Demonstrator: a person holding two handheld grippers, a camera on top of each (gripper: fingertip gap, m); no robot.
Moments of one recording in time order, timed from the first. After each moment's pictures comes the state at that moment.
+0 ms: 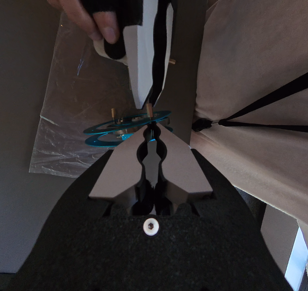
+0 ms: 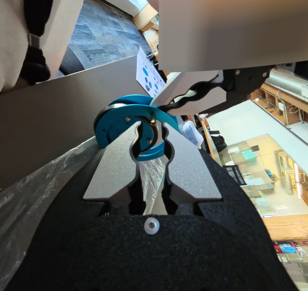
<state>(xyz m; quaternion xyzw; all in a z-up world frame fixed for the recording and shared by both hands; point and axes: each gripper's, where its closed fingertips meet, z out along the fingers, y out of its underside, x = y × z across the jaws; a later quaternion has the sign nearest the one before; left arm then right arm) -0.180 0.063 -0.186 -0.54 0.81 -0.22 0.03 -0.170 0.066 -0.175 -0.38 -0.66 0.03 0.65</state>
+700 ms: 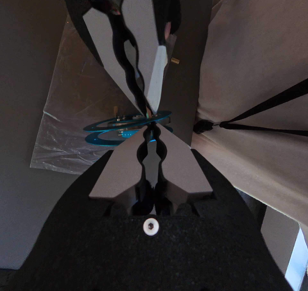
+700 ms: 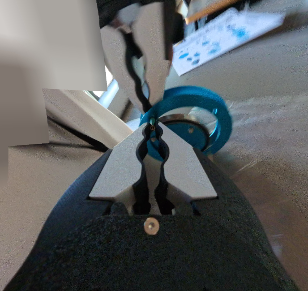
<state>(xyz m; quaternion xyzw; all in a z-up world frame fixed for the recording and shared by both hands) -0.182 0.068 -0.186 -0.55 0.81 -0.22 0.04 -0.181 0.071 -0.178 -0.70 -0.35 0.52 0.35</state>
